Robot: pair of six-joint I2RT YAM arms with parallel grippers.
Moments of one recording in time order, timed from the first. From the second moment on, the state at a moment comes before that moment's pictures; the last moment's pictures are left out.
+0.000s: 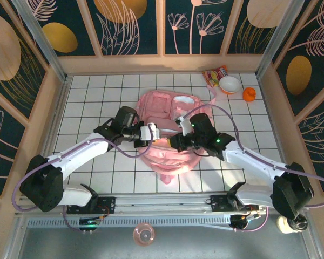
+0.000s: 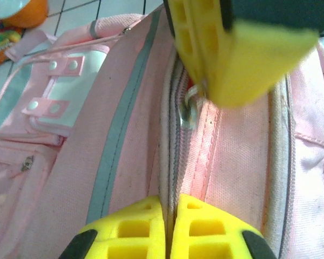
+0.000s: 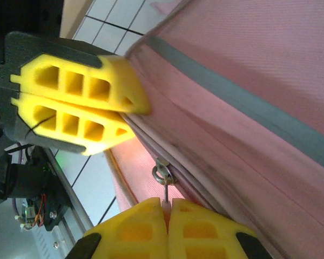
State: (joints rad) left arm -0.60 1.35 0.86 -0.27 0.49 0.84; right arm 0.70 1.18 0.75 -0.24 -0.44 0.41
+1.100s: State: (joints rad) left arm -0.75 1.52 1.03 -0.24 0.41 0.72; right arm 0.55 1.08 0.70 -0.32 -0.50 0.41
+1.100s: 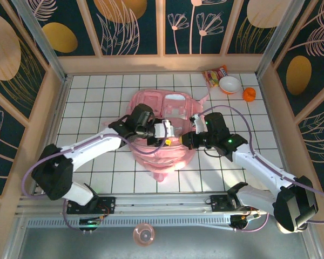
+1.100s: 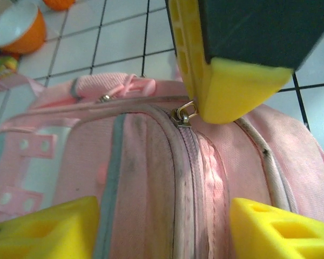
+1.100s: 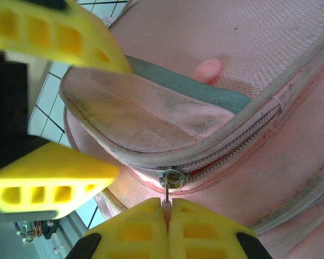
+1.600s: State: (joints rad) left arm -0.77 1.49 1.00 -0.17 0.39 0.69; right arm 0.42 1.04 0.67 -0.30 -0.50 0.45
